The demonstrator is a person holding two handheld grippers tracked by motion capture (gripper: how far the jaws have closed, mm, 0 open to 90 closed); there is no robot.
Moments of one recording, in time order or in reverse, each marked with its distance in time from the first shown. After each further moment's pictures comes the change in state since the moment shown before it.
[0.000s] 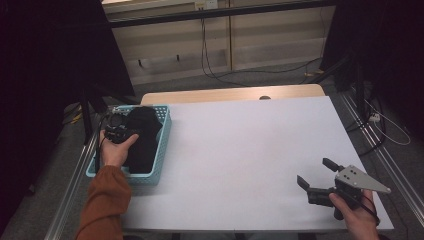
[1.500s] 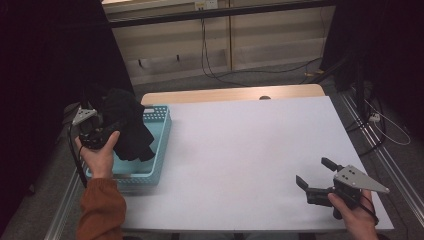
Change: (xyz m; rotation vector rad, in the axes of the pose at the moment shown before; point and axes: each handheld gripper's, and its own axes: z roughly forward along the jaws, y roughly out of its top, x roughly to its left) left arm 0.006 -0.016 -0.078 -0.451 -0.020 -0.124; right arm 0.002 0.001 0.002 -0.004 0.006 -0.013
